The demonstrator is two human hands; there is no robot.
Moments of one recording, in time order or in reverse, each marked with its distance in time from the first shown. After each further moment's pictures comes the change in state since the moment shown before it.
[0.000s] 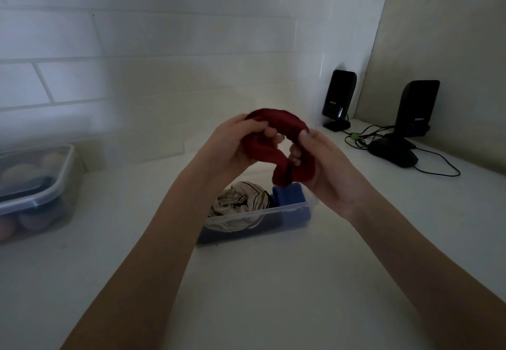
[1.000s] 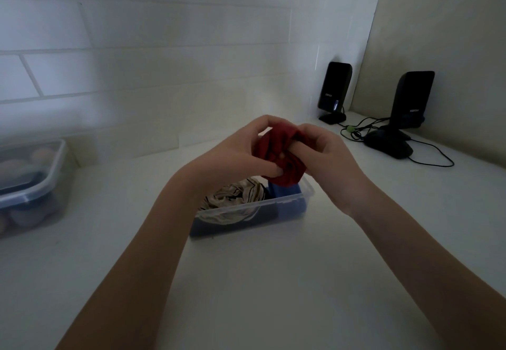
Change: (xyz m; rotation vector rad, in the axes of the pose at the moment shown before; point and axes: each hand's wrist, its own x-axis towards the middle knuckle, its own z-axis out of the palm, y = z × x) left_hand -0.021 -0.006 0.004 0.706 -0.257 0.031; right_hand -0.013 -0.005 0.012 -0.623 0.175 -0.176
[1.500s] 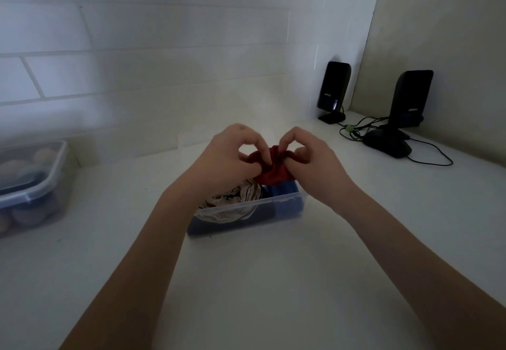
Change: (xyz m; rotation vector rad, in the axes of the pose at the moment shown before) left_hand -0.007 -0.007 0.001 0.407 0.255 0.042; right_hand 0.002 0.012 0.004 -0.456 0.004 -0.010
